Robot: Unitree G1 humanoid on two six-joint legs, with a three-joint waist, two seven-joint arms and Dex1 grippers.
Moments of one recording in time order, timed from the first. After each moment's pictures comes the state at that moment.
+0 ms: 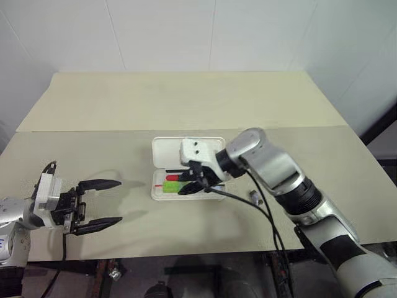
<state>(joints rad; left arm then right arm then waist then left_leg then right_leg) -0.11 0.79 0.41 0.13 -0.66 0.01 -1.50 -1.04 -0.32 0.53 -0.07 0.05 0.89 1.25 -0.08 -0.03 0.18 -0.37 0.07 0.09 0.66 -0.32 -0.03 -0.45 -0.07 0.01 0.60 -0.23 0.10</state>
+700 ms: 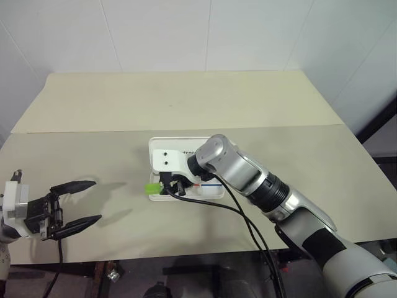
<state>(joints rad) 0.00 0.83 0.51 0.19 -0.72 -0.02 -1.50 -1.13 -0.18 0.66 0.19 -0.02 0.69 1.13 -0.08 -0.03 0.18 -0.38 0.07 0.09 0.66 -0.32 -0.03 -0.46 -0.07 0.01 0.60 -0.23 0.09</state>
